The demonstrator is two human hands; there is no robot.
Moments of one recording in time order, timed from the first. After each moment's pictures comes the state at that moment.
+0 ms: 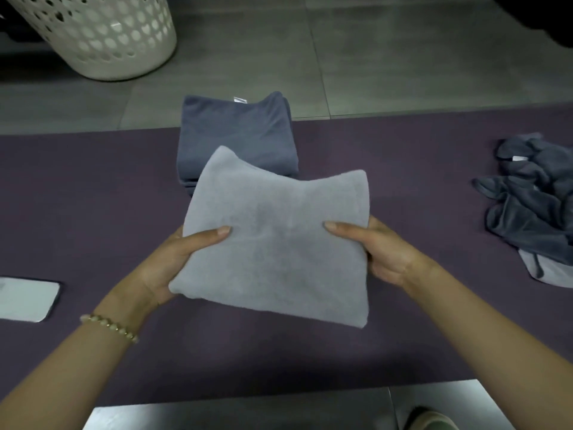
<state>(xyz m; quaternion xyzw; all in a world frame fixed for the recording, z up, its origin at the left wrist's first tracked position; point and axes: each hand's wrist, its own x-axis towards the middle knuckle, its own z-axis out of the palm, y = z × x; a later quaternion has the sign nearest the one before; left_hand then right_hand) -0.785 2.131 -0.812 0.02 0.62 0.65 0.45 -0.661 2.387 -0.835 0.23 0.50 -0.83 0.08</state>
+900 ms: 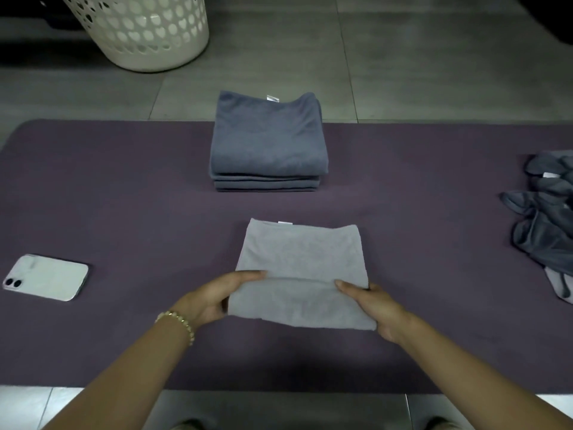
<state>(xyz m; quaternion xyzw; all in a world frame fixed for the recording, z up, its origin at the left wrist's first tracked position) -0.773 2.111 -0.911 -0.15 0.64 0.51 0.56 -0.628 2.336 -0.923 0.44 0.58 -0.67 0.16</state>
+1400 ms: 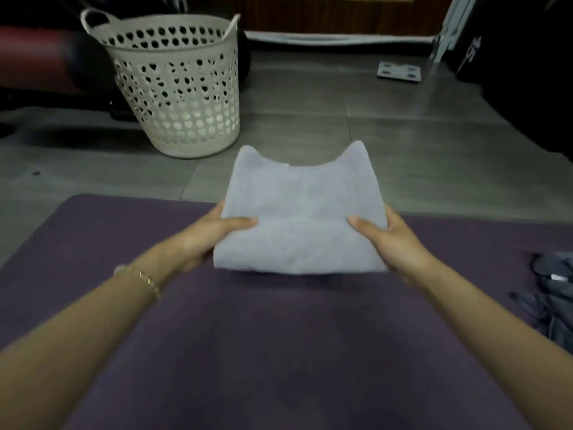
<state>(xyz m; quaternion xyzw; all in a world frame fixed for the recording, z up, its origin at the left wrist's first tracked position) -0.912 2.141 -0.742 0.10 0.70 0.63 0.33 -0.787 2.386 -0.750 0.20 0.70 -0.67 -0.11</state>
